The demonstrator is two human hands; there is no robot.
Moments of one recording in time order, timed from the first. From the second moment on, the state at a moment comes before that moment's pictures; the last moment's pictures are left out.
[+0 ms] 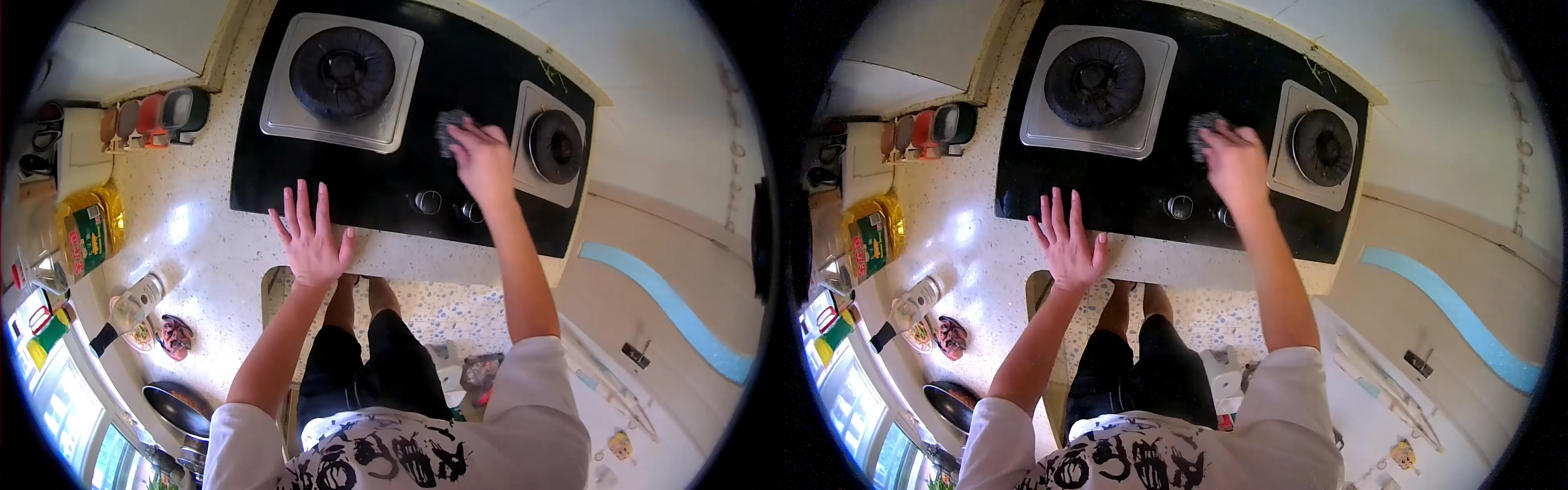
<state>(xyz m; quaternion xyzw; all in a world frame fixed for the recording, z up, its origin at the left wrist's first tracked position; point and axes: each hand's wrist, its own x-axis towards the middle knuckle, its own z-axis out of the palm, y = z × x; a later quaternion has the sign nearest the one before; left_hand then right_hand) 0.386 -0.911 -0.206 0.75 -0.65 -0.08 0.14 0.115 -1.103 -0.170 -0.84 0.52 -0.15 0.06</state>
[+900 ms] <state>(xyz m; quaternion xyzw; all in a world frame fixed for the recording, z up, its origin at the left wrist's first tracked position) 0.370 -0.911 -0.212 0.83 -0.54 -0.02 0.16 0.048 -1.100 -0.174 -0.88 0.45 -0.16 0.09</state>
